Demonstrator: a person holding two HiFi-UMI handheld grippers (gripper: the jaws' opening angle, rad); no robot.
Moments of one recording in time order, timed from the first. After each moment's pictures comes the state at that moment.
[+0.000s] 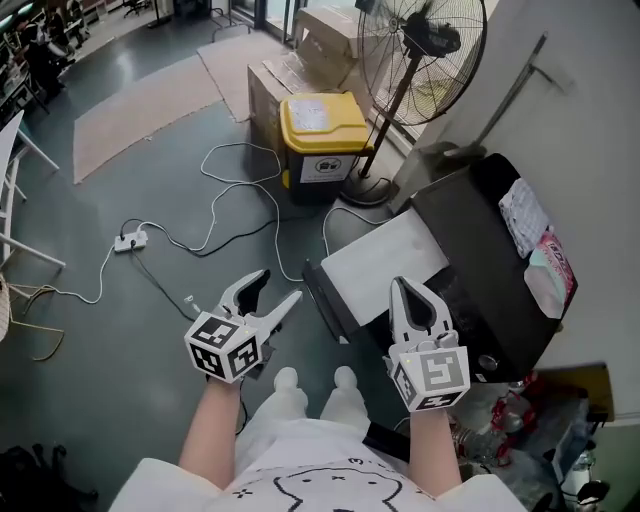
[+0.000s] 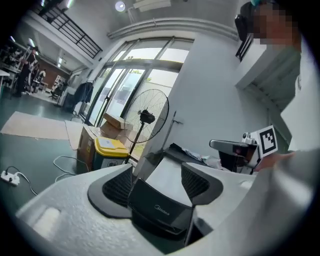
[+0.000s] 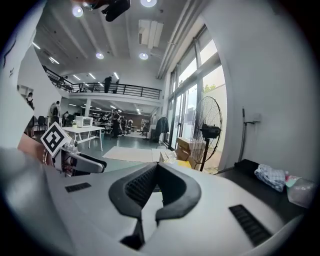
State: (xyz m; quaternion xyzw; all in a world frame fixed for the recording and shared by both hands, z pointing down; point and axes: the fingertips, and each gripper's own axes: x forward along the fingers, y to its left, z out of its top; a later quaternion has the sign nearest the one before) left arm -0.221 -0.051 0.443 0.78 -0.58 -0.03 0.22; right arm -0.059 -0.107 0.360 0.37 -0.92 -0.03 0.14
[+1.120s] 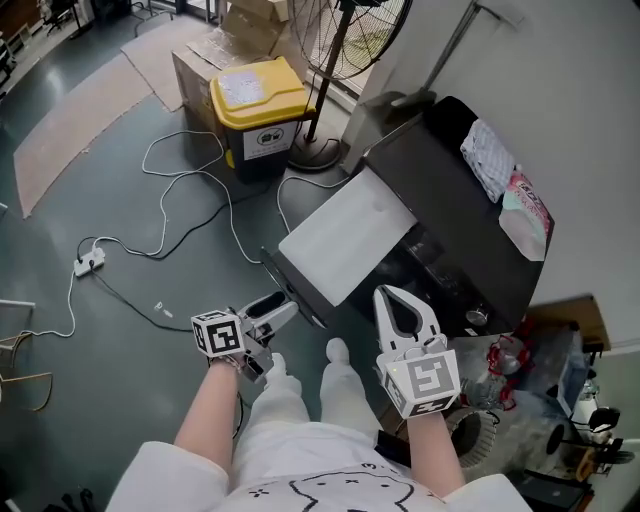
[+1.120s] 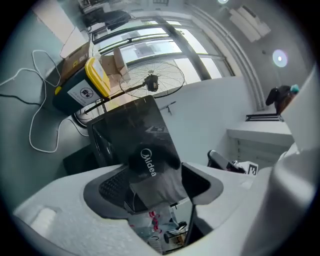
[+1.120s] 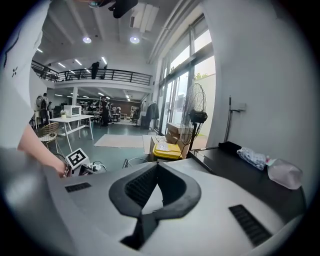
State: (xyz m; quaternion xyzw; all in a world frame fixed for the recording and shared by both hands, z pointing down) left arm -0.129 -0.072 0.586 0.79 -0.30 -0.19 0.50; right arm -0.008 -0.093 0.417 0.43 -0.88 0.01 0.21
